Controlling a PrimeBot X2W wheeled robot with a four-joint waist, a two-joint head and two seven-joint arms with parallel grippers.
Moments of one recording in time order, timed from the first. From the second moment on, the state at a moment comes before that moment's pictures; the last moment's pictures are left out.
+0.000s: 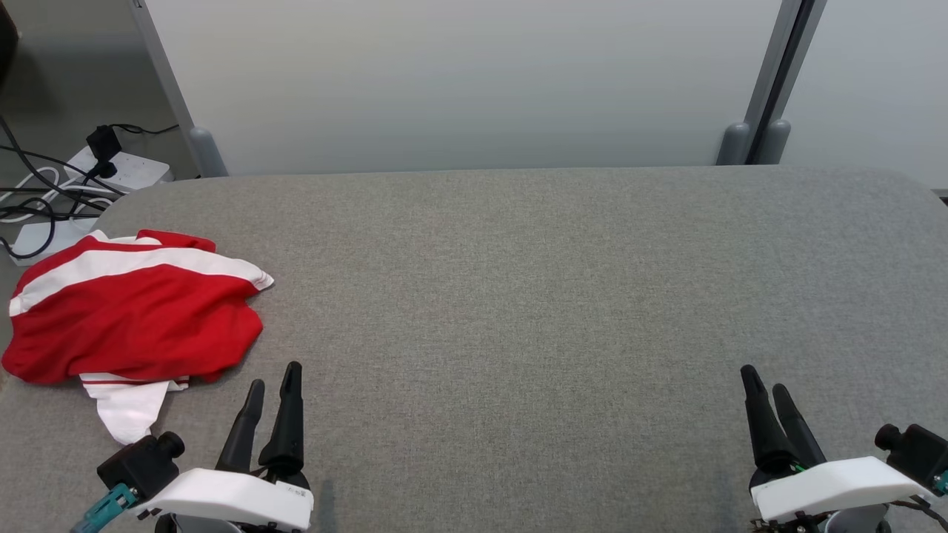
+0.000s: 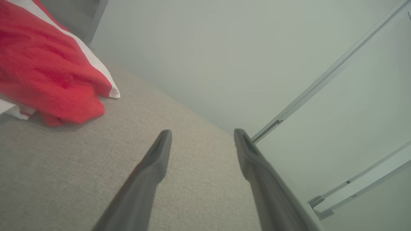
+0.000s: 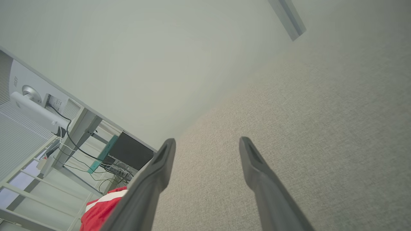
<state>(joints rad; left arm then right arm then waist) -0.01 0.03 -0.05 0.20 -0.79 -0.08 -0.08 -0.03 -0.03 0.04 0.23 0.86 0.12 -0.08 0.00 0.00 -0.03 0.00</state>
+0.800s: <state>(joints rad) -0.02 0.03 -0.08 0.15 -0.50 -0.05 -0.16 -0.04 -0.04 0.08 0.21 0.57 0.12 -0.15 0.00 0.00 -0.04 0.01</state>
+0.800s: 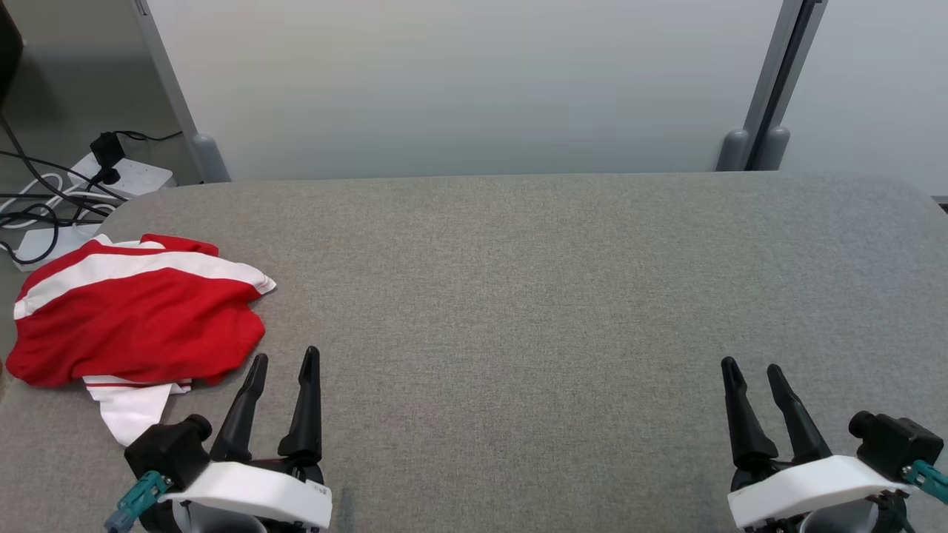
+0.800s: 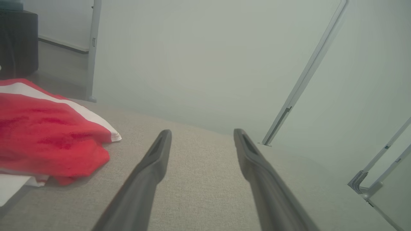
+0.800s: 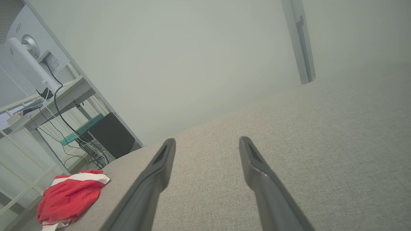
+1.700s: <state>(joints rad) -0.03 0.04 -0.12 0.13 -0.15 -0.04 -0.24 -0.05 -0.04 0.11 0.17 0.24 0.12 -0.23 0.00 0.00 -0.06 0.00</state>
